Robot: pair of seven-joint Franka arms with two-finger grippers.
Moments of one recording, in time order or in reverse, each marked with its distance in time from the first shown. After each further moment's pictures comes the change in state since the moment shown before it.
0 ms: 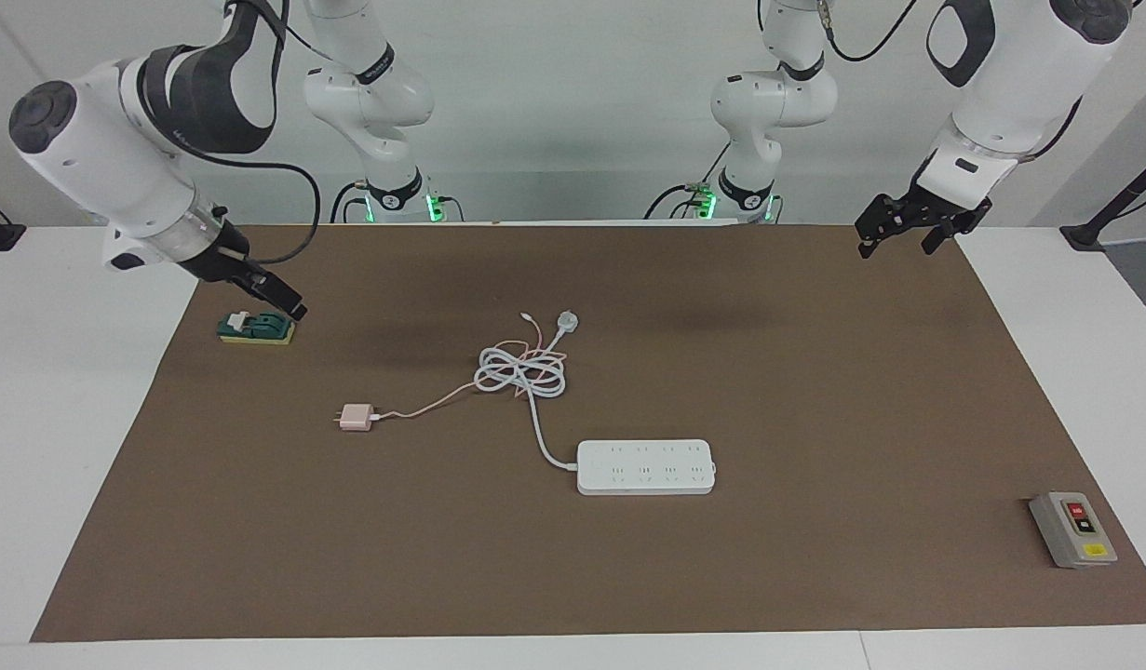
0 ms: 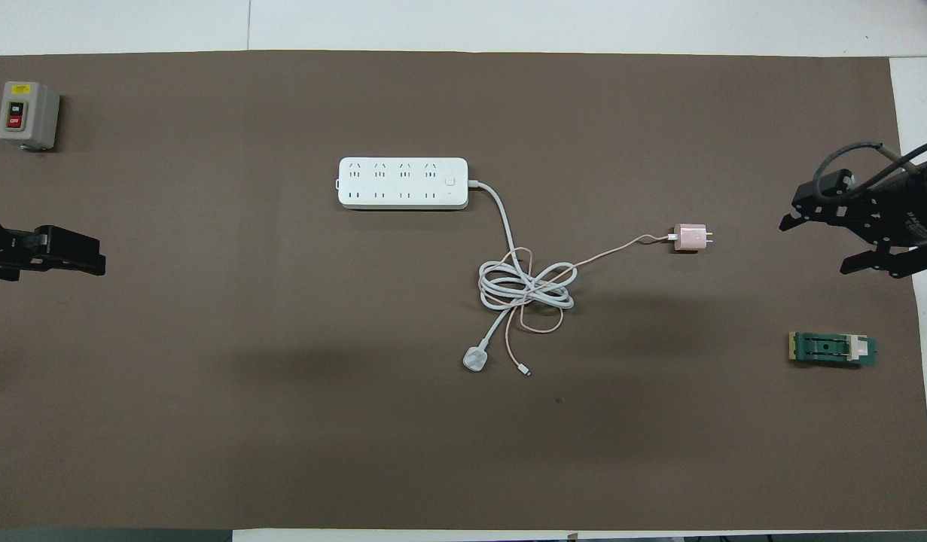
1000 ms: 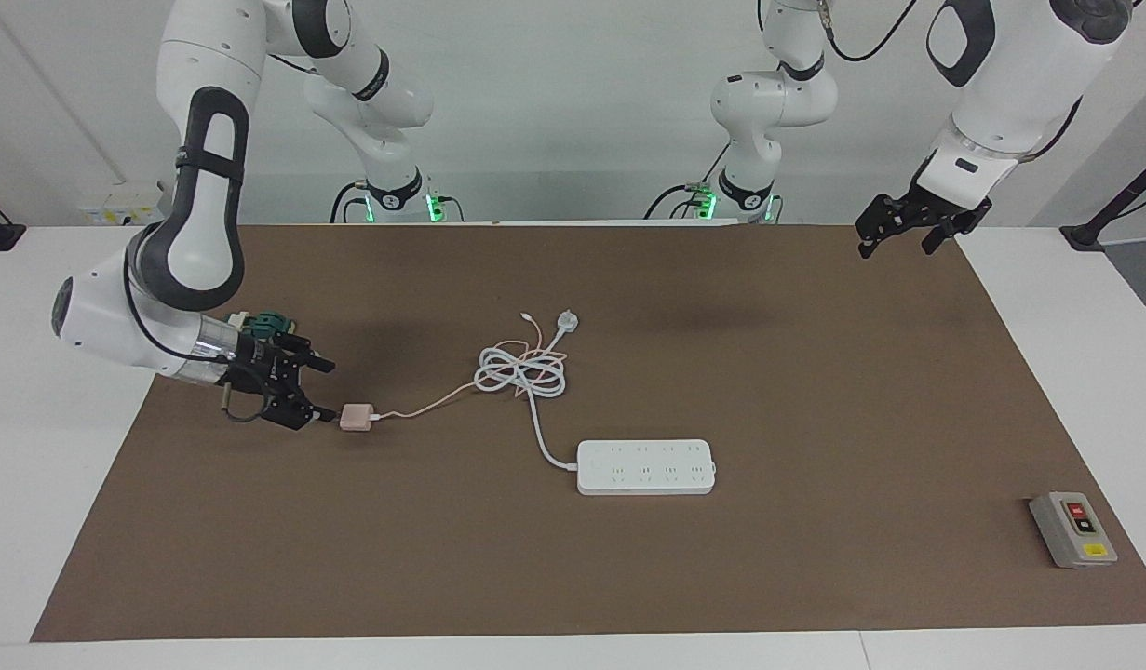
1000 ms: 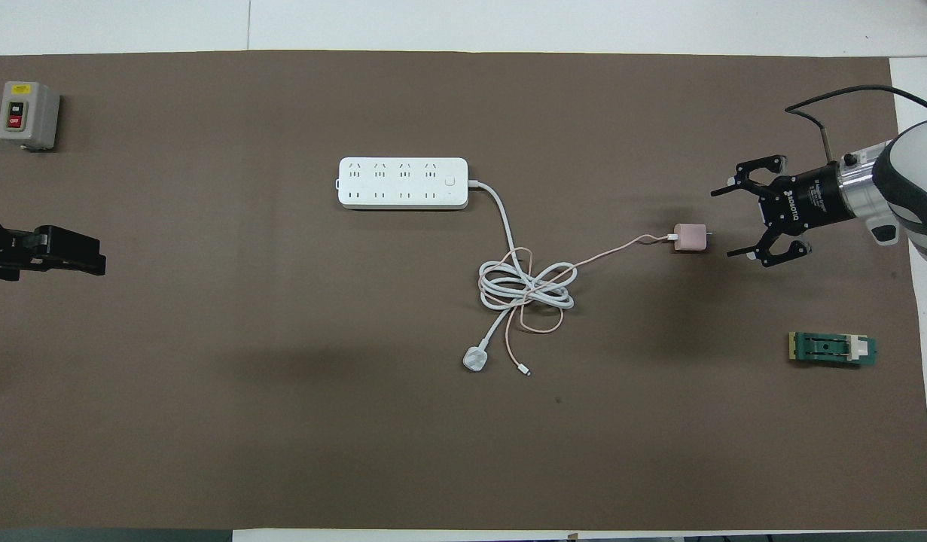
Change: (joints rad) left arm 0.000 0.000 0.000 0.000 0.000 0.000 0.000; right arm -0.079 0.302 -0.009 -0.020 0.465 0.161 0.363
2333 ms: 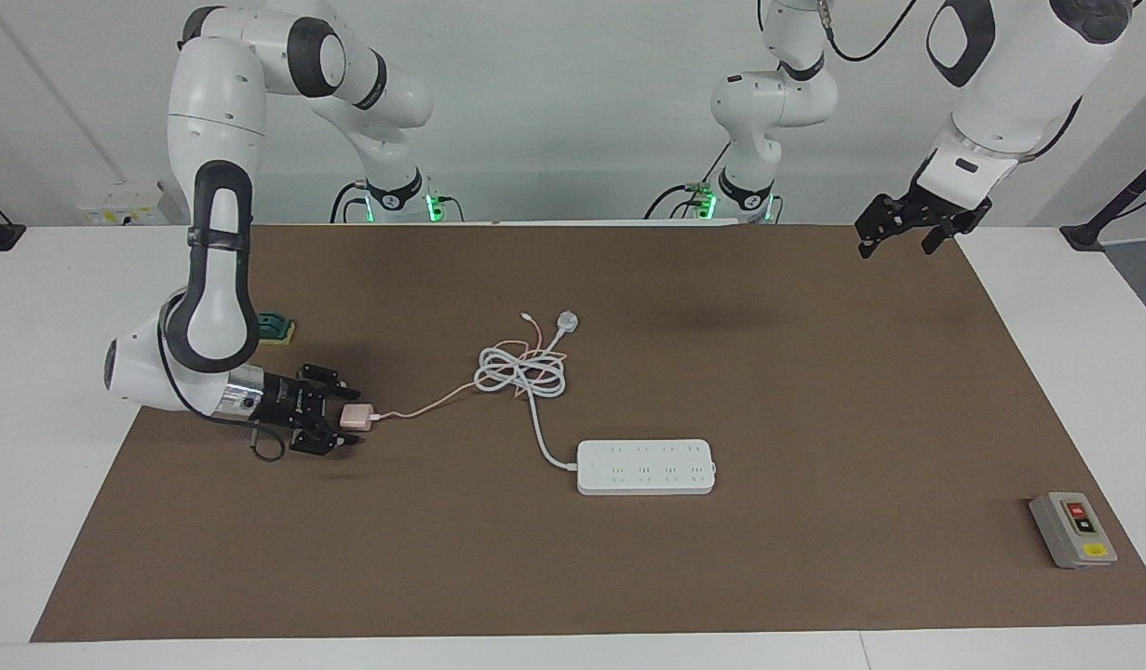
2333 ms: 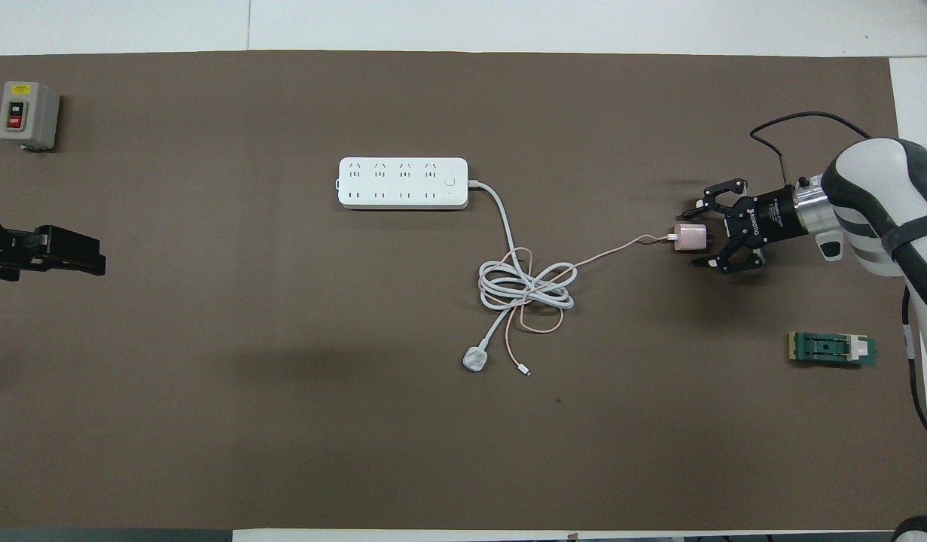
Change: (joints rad) left arm 0.000 0.000 0.000 0.000 0.000 0.000 0.000; right arm -0.009 0.142 0.003 -0.015 0.079 0.048 -0.063
